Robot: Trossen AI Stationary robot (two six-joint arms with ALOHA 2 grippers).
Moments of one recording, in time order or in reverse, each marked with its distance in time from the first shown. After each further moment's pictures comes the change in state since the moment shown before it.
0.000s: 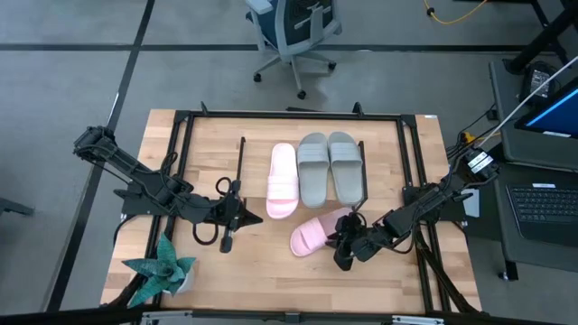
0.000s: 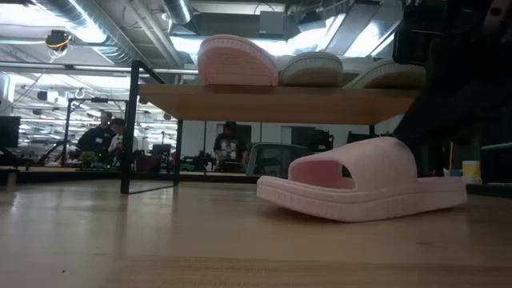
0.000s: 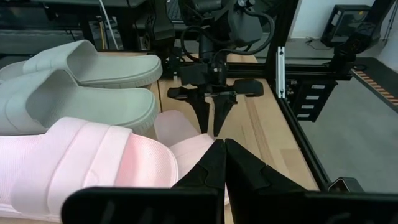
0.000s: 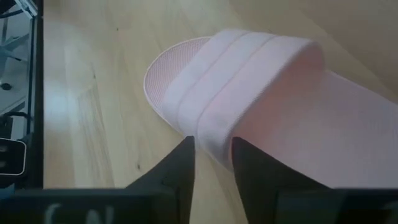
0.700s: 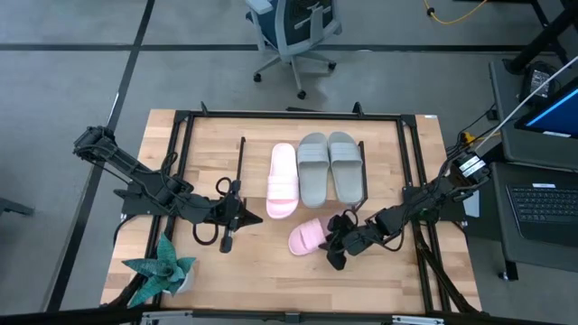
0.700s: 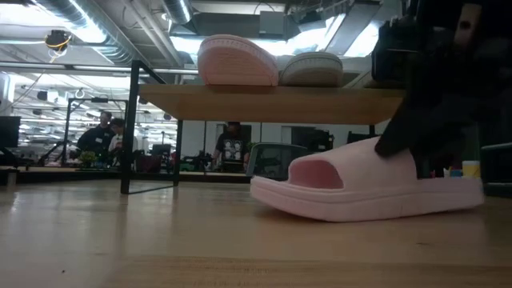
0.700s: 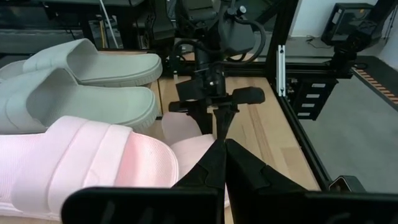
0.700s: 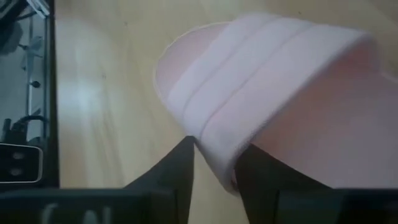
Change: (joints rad) left arm 0.000 0.000 0.000 -0.006 0.000 0.000; right arm -0.069 0.085 0.000 0.144 -0.137 -0.004
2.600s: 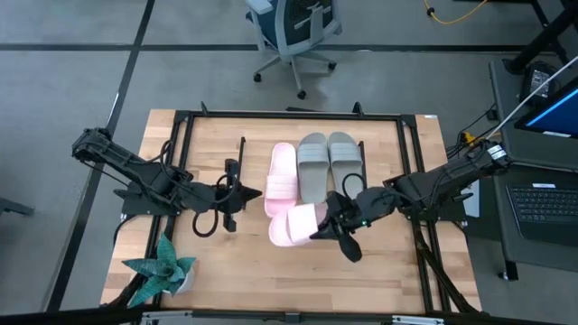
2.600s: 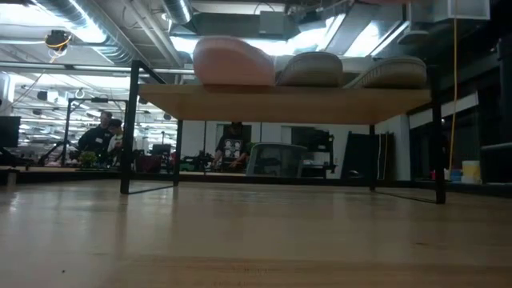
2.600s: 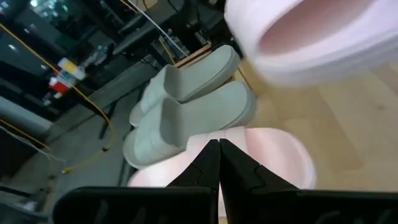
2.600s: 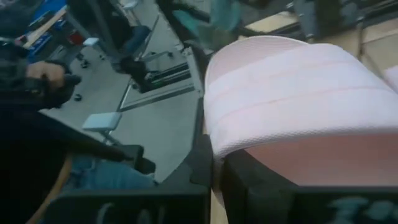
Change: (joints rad) left arm 0.080 -0.003 0.160 -0.278 -0.198 0.541; right arm -0.144 -0.255 0.544 -0.418 -0.293 -0.430
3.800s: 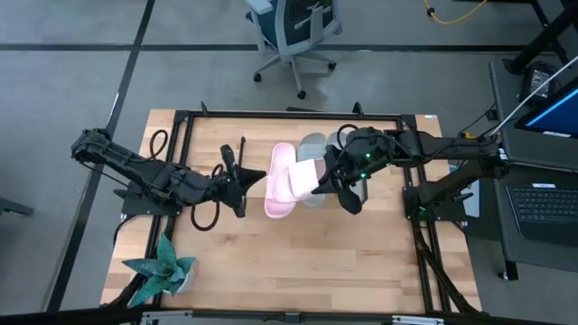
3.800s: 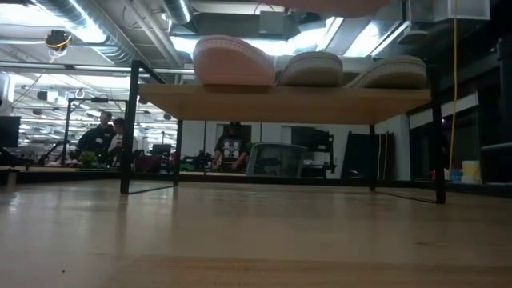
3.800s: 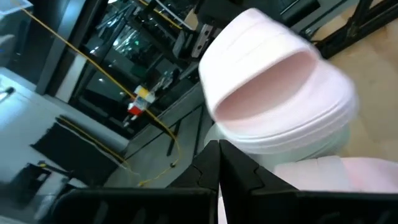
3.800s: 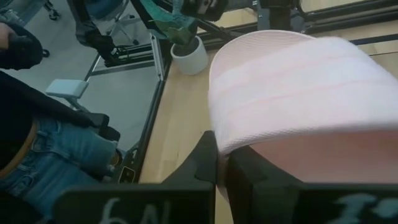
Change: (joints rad) left arm 0.039 -0.001 0.001 0.250 -0.161 0.323; right arm -0.333 0.012 0.277 -0.433 -0.278 -0.333
